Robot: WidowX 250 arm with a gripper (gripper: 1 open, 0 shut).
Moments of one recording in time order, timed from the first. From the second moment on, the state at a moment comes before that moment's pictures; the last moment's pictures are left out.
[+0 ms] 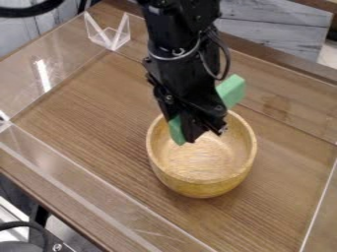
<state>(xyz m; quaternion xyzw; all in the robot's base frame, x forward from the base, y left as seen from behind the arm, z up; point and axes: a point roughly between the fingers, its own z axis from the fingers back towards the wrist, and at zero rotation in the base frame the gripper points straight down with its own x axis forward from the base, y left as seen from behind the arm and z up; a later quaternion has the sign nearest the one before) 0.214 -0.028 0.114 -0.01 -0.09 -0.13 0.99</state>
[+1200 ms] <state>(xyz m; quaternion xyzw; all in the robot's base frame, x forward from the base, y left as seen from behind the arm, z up) 0.225 -0.024 0.105 -0.03 -0.10 -0.13 0.99</state>
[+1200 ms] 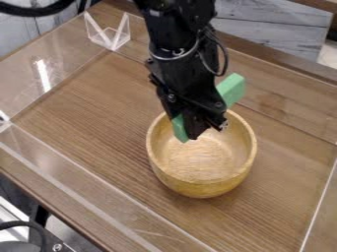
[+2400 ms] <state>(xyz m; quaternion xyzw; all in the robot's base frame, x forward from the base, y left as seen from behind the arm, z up) 0.230 -0.024 0.099 -0.04 -0.10 -0.13 0.99</state>
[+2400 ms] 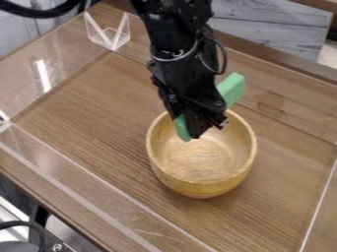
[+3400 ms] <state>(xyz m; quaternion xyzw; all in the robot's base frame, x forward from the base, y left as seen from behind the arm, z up) 0.242 -0.018 0.092 -0.05 -0.11 -0.12 0.98</state>
